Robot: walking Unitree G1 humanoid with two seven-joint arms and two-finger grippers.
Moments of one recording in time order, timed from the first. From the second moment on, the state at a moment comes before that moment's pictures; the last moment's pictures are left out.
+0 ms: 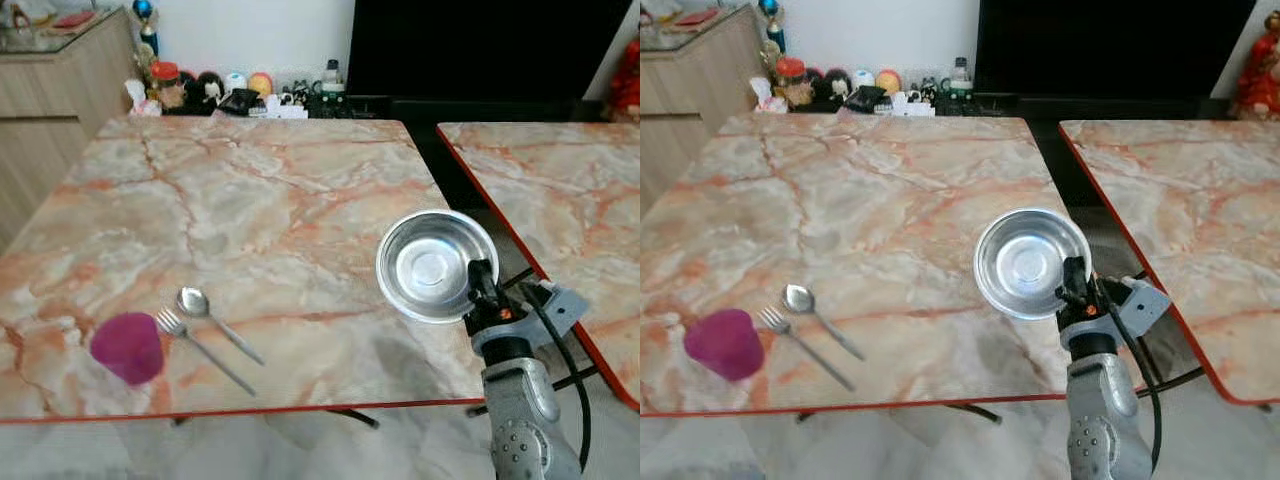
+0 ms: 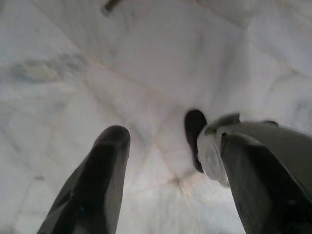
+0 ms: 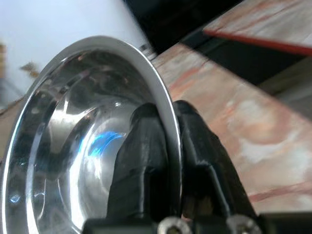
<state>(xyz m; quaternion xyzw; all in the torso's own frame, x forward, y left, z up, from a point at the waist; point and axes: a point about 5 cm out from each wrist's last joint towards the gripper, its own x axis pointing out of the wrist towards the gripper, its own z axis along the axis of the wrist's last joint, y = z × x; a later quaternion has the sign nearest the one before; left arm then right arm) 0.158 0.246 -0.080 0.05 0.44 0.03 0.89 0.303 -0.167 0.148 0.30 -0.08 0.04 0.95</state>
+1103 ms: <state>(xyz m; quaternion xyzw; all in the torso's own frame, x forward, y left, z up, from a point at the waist) 0.175 0.245 -0.073 0.06 0.42 0.02 0.90 0.304 -0.179 0.156 0.30 -0.11 0.00 0.95</state>
